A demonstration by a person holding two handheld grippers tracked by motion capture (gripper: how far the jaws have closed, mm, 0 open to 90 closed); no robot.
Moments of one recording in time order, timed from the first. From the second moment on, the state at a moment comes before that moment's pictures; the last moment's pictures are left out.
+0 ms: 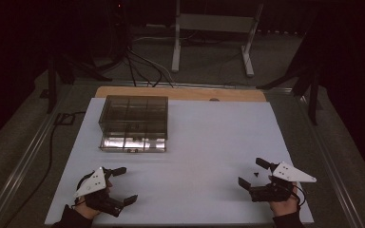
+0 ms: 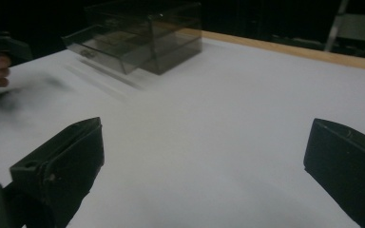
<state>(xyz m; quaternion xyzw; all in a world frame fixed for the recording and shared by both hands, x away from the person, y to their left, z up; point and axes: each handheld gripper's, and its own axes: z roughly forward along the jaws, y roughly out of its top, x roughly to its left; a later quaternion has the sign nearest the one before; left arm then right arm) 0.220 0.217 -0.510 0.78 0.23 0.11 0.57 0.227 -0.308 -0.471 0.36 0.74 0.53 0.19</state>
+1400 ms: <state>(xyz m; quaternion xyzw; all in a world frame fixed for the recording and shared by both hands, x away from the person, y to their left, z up) 0.220 0.218 -0.509 0.78 0.23 0.11 0.57 0.246 -0.345 -0.500 0.50 0.72 0.43 0.22</state>
